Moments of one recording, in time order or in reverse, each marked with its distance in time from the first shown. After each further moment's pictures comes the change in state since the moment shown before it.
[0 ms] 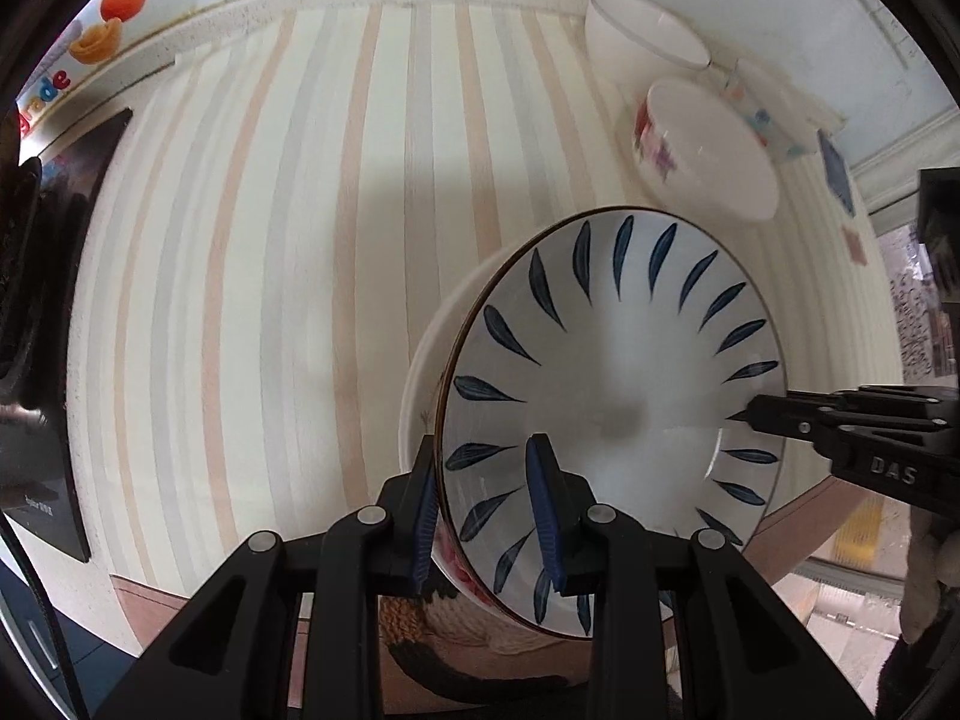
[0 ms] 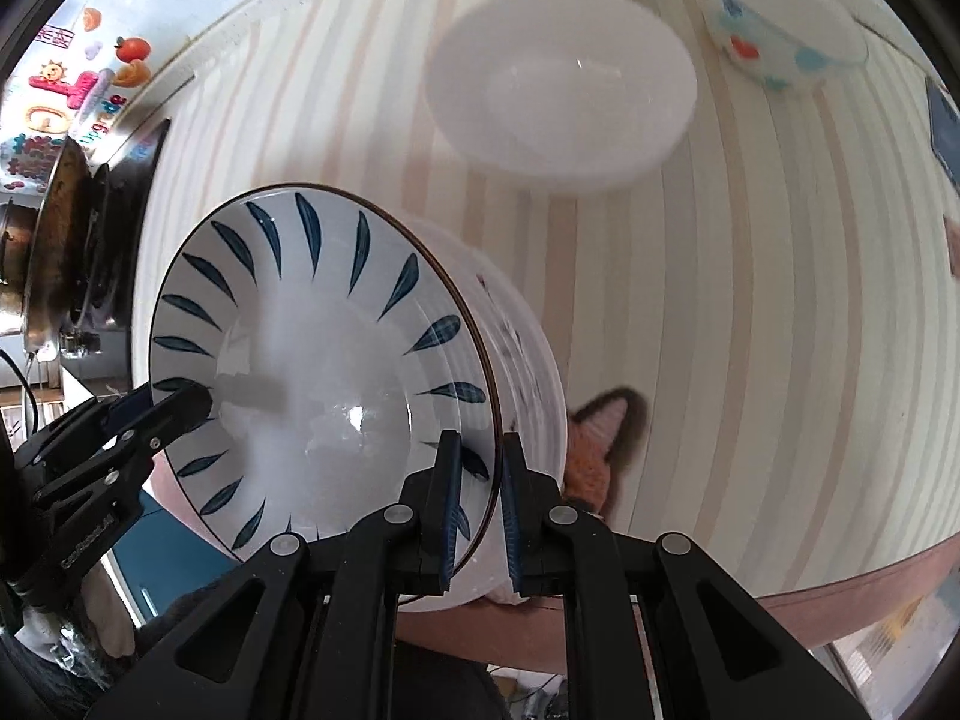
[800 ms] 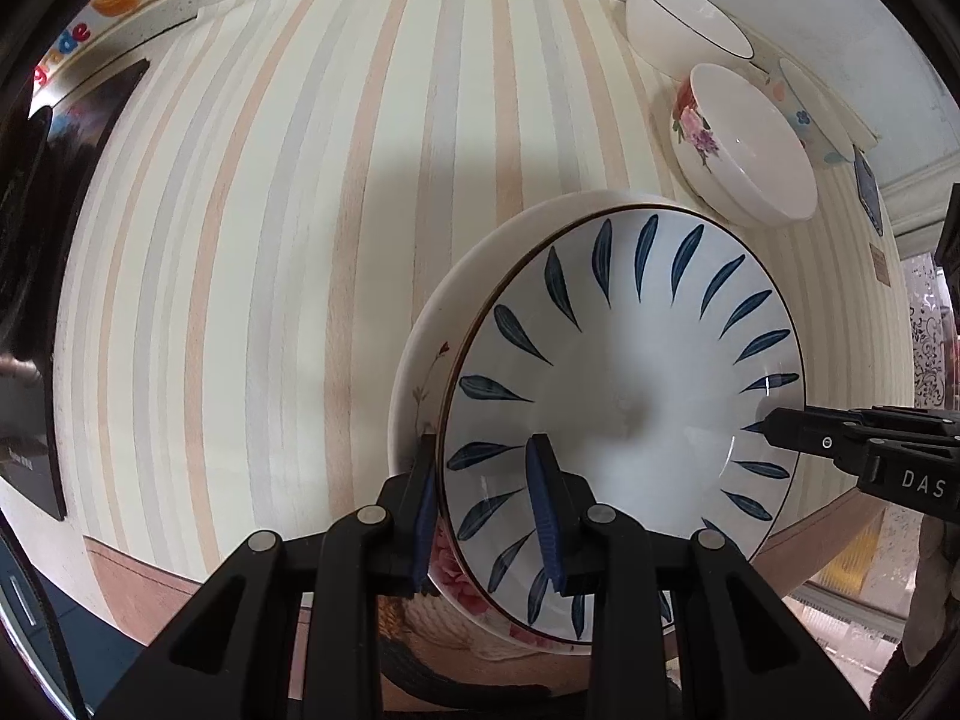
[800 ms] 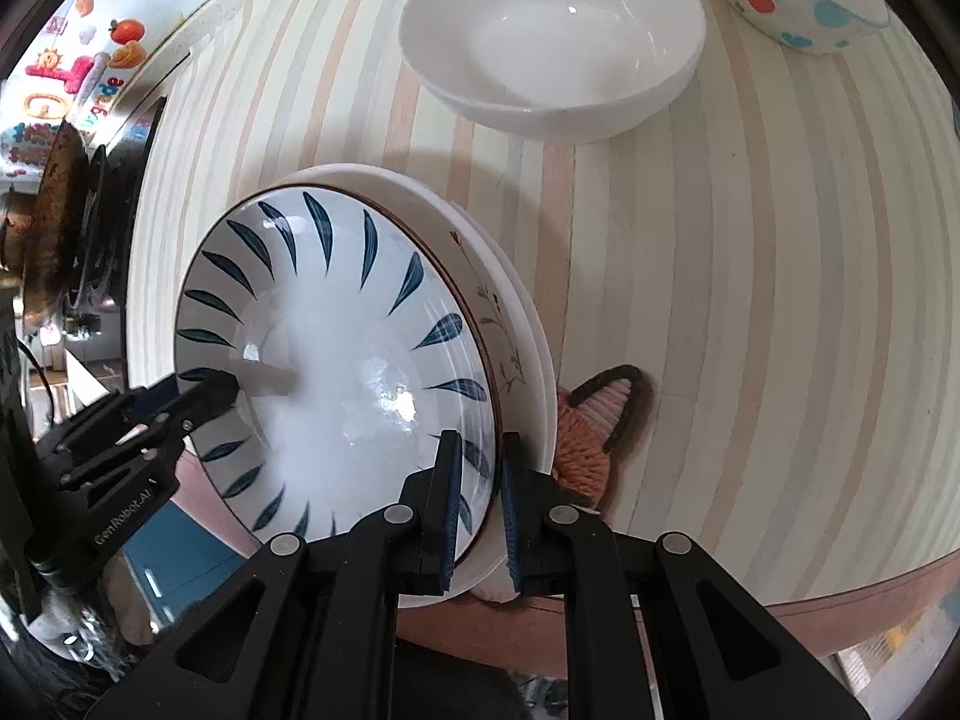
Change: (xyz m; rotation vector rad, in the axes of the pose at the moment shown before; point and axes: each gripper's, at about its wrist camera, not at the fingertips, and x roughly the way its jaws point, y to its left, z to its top) left arm 0.015 0.003 -0.003 -0.082 0.032 0.015; right arm 0.022 -0.010 0.009 0.001 0.057 0.050
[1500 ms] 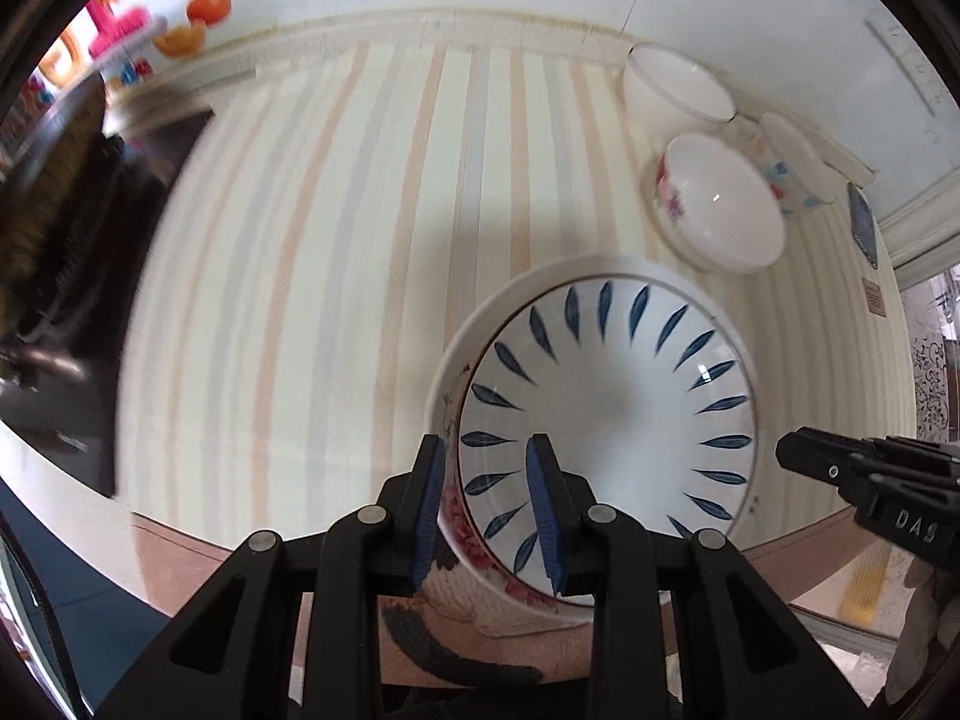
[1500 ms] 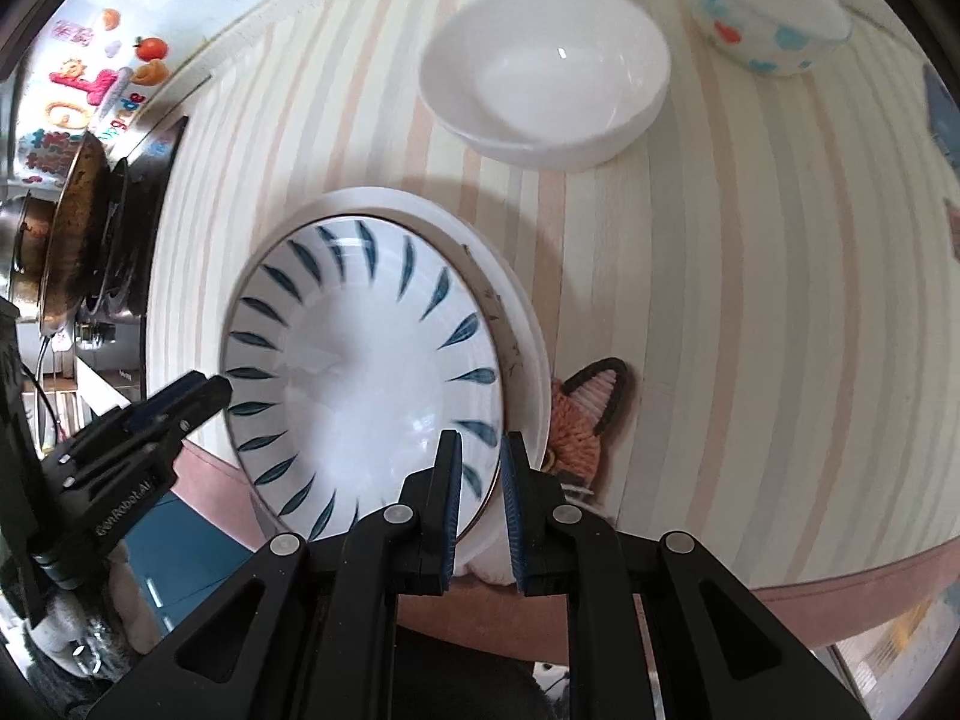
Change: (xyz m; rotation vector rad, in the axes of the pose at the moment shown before) left arm -0.066 -0.007 -0.021 -0.015 -0.147 0.082; right arm -0.034 0.009 -0.021 -0.019 -0.093 -0.013
